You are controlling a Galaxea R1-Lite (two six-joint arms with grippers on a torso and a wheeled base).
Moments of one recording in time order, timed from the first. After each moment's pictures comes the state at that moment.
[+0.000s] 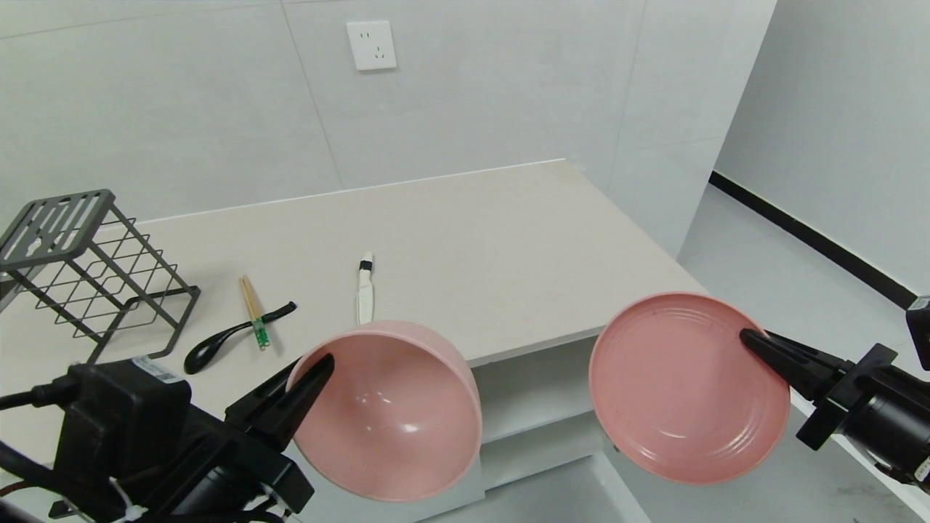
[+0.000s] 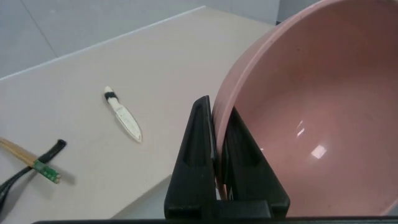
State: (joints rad) left arm -0.75 1.46 0.00 -1.57 0.36 0.14; right arm 0.28 1.52 -0.04 -1.57 0.24 -0.01
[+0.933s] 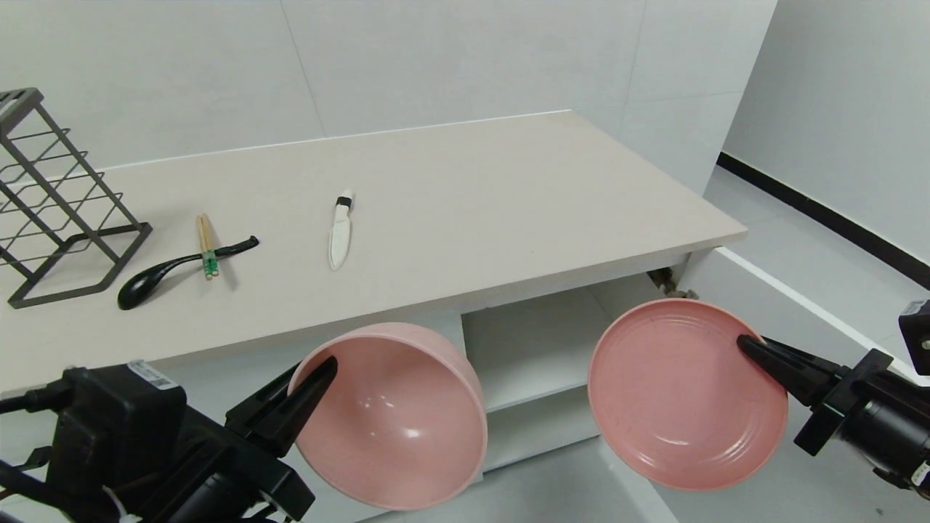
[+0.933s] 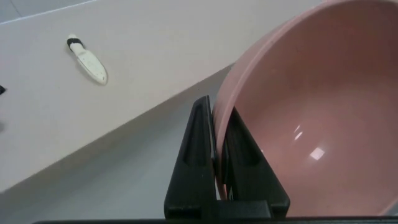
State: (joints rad) left arm -0.77 1.45 0.00 -1.57 0.36 0.14; right arm 0.29 1.53 -0.03 -1.57 0.24 -0.01
